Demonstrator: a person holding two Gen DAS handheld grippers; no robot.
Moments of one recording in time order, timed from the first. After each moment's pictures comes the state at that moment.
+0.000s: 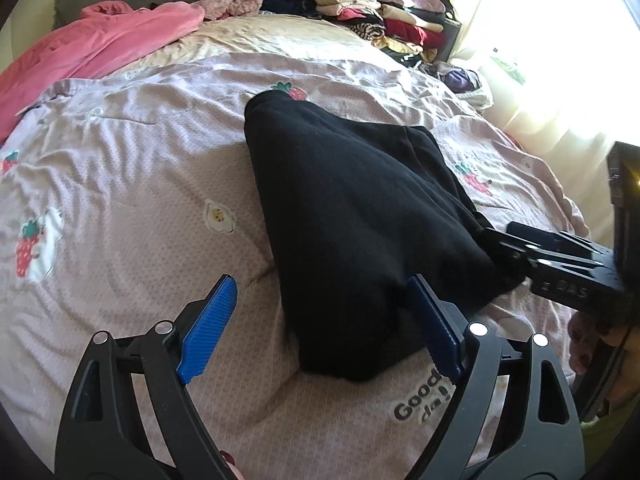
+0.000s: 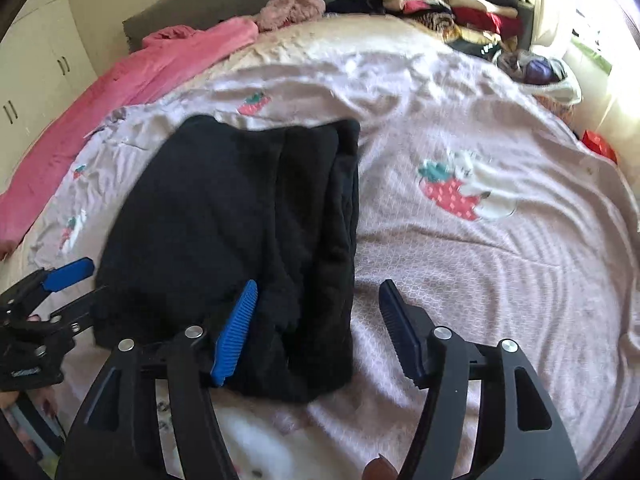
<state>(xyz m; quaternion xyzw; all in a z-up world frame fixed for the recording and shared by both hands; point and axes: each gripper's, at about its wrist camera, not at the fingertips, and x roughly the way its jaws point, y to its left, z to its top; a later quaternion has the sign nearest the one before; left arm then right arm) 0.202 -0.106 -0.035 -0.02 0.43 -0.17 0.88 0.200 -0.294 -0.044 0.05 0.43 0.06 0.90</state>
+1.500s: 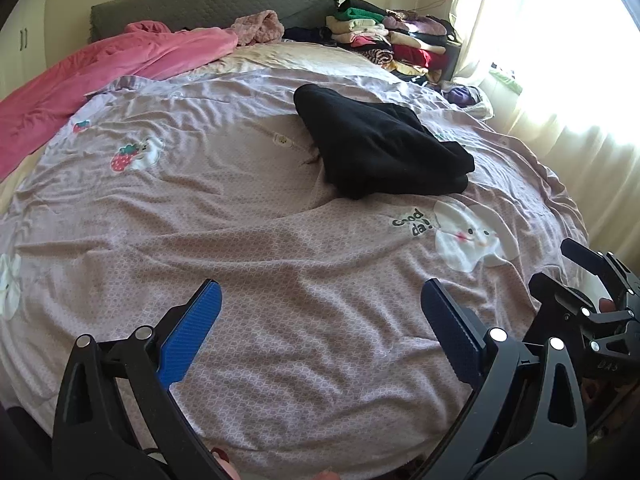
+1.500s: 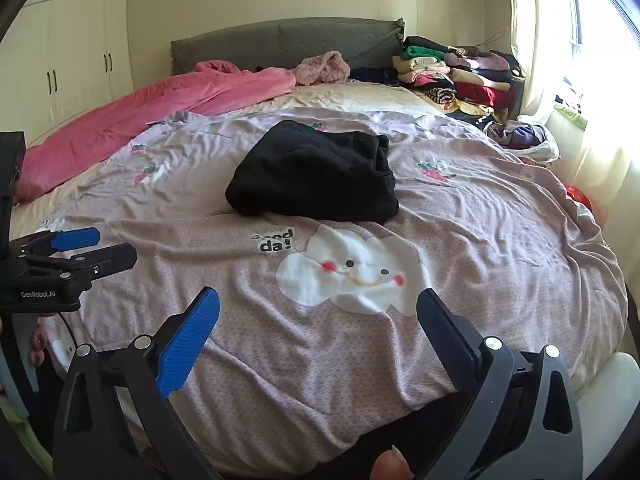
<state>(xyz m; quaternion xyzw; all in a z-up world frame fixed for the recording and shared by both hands) 0.030 -0.049 -0.032 -0.02 0.38 -0.13 0.91 -0.014 -0.226 -0.039 -0.01 0.32 0.06 0.95</state>
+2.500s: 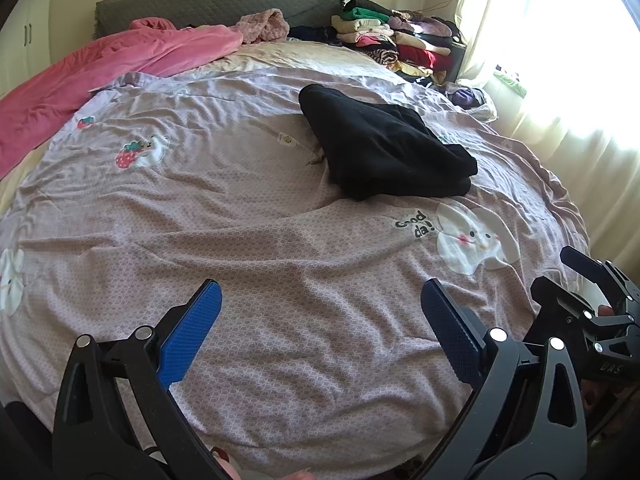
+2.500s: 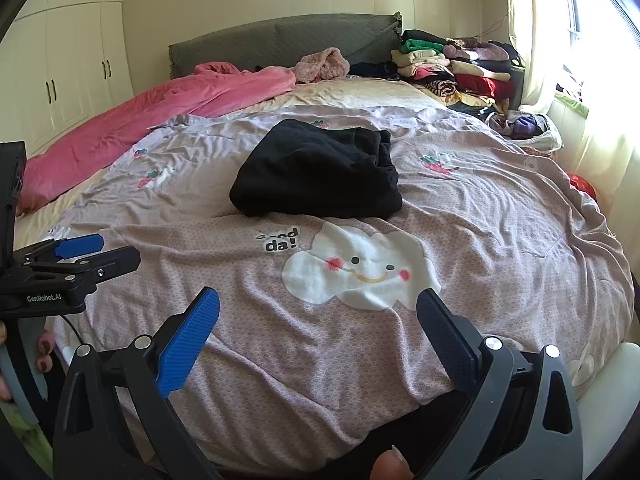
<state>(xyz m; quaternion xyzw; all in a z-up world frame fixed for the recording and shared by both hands) 0.030 -0.046 -0.030 -0.02 0.39 -0.13 0.91 -0.015 -0.227 -0.038 0.01 0.33 0.06 0.94</state>
